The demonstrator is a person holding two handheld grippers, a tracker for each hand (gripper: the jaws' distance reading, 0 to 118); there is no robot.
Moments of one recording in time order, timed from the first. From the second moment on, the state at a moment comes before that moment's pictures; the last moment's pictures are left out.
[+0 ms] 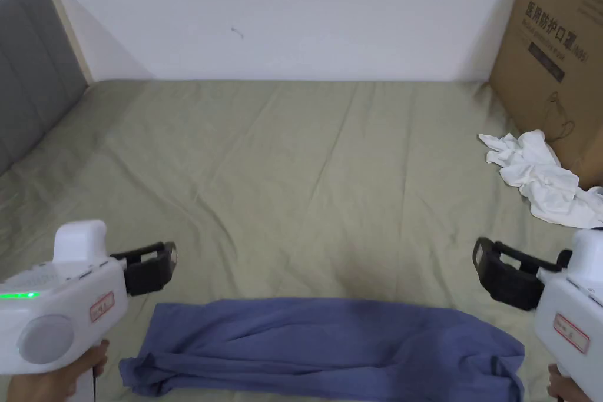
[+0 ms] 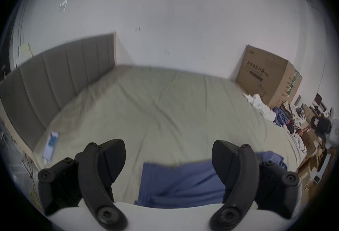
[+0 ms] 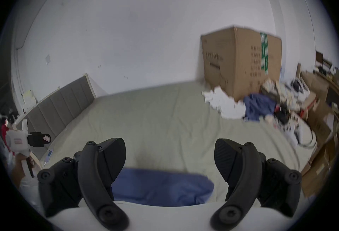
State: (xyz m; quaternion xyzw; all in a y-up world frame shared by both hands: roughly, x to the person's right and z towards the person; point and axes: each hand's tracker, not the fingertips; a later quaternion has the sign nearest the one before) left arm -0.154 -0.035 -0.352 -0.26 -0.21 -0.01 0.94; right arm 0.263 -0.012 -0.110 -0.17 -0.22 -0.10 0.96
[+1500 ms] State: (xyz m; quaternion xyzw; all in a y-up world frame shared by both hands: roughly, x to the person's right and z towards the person) left arm -0.236 -0.196 -0.450 -0.57 -0.28 0.16 0.75; right arm 0.221 -0.045 -0.177 -0.19 -0.25 0.00 0.95
